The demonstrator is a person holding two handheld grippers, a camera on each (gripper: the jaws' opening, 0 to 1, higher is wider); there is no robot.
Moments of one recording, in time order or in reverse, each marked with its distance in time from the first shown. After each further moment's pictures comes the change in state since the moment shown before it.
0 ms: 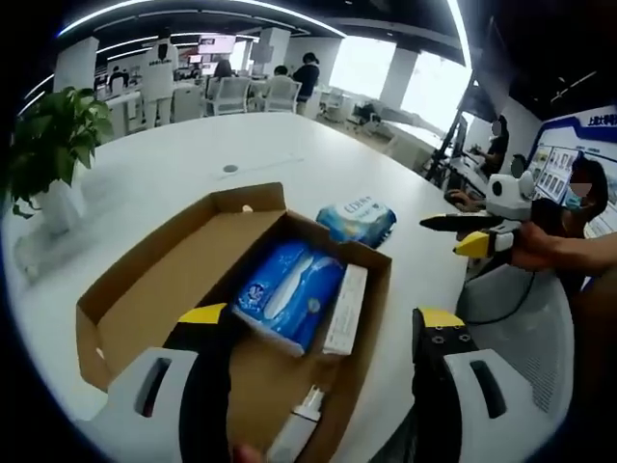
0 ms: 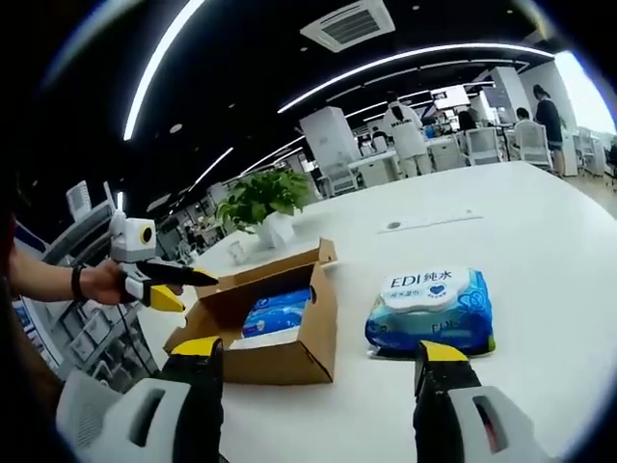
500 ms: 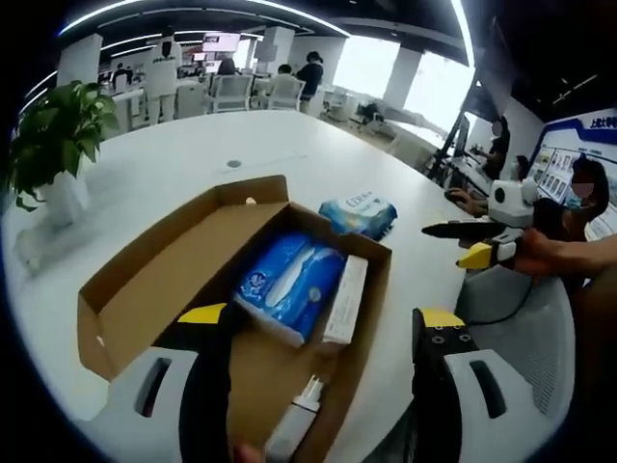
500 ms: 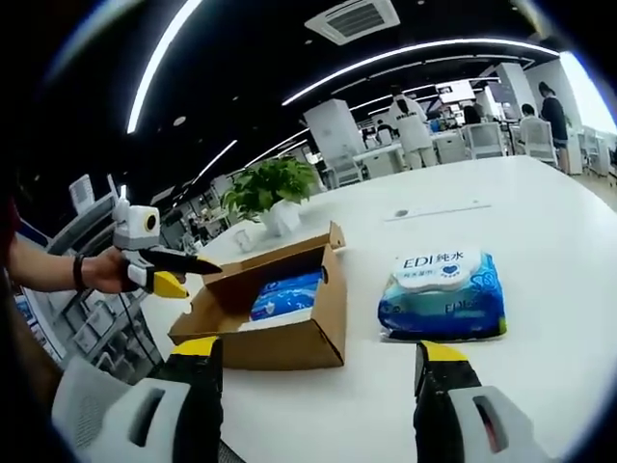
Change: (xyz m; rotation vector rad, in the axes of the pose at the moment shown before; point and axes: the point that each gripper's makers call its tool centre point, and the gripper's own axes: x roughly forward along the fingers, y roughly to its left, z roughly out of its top) left arm -0.003 -0.003 -0.007 0.004 0.013 0.004; right arm -0.001 0.011 -0.017 -0.019 0.038 0.019
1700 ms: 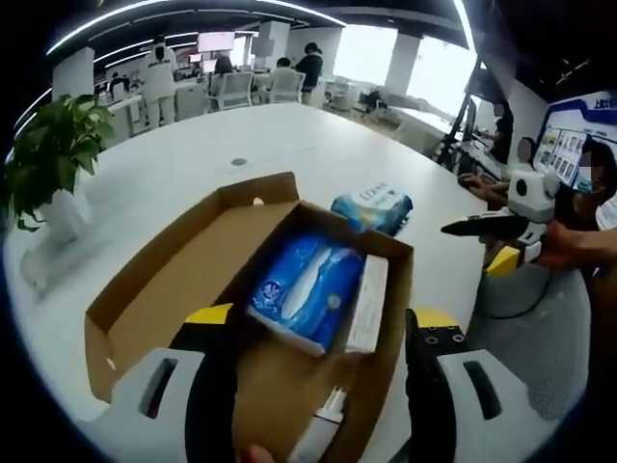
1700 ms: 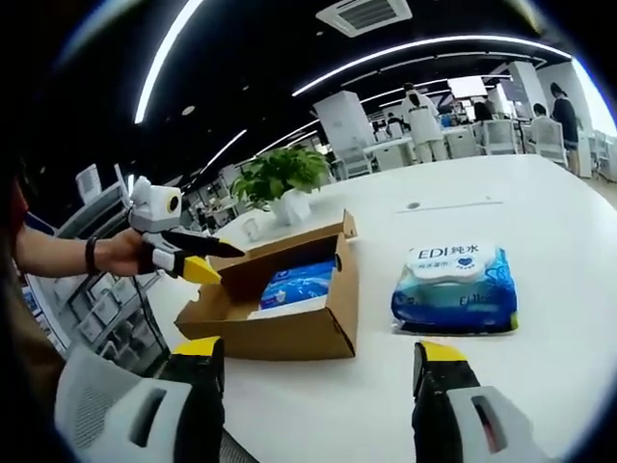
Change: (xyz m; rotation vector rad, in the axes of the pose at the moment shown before) left arm 0.025 0.017 0.001 0.062 0.045 0.044; right arm 0.000 0.008 -0.012 -0.018 0.042 0.033
